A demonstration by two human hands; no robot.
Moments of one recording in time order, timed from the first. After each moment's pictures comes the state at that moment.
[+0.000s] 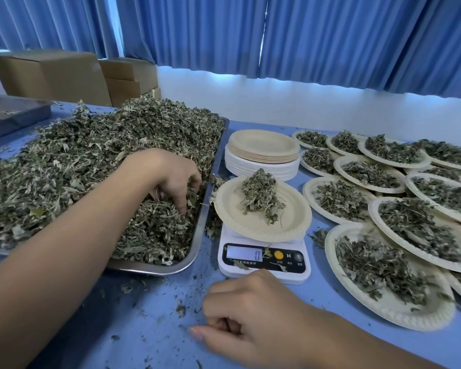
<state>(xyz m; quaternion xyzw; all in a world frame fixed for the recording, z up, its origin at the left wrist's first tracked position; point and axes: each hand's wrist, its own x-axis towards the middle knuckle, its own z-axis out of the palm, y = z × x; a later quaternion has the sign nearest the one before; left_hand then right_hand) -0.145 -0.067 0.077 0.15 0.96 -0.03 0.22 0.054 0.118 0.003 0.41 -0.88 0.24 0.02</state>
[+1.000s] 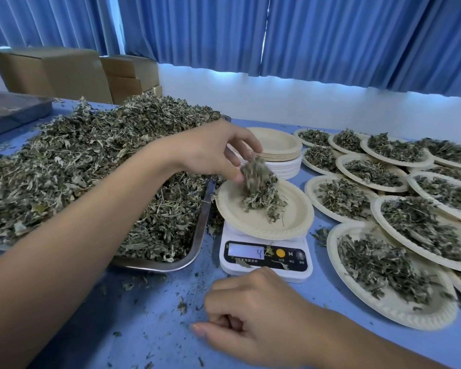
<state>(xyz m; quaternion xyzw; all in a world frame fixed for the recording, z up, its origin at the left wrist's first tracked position) -0.114 -0.034 0.109 0.34 0.88 0.31 0.07 0.054 0.118 0.005 0.41 -0.88 0.23 0.02</state>
